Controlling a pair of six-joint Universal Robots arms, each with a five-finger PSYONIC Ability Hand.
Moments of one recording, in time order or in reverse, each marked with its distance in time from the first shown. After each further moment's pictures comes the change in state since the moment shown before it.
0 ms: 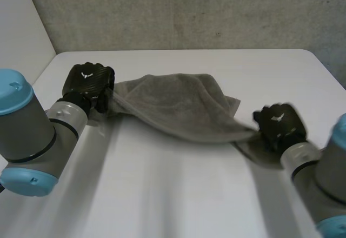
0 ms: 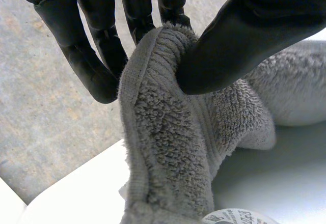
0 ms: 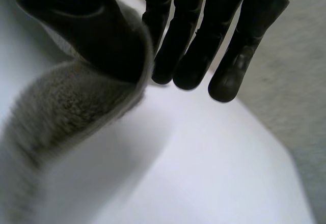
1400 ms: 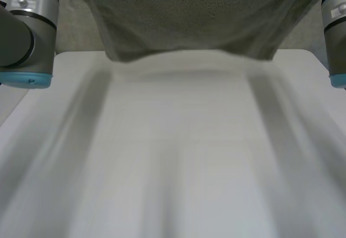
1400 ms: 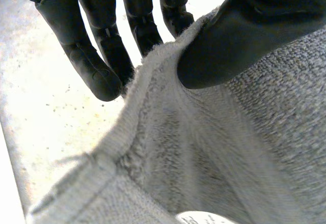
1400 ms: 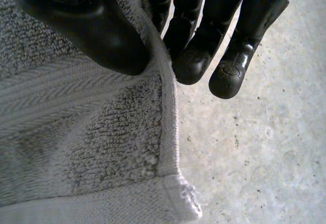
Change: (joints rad) left arm 0.066 -0.126 0.587 0.231 0.030 -0.070; right arm -0.123 0.204 -0.810 -0.279 -0.137 -0.256; left_hand 0.043 0.005 0.016 0.004 0.018; right_hand 0.027 0.044 0.054 0.047 0.052
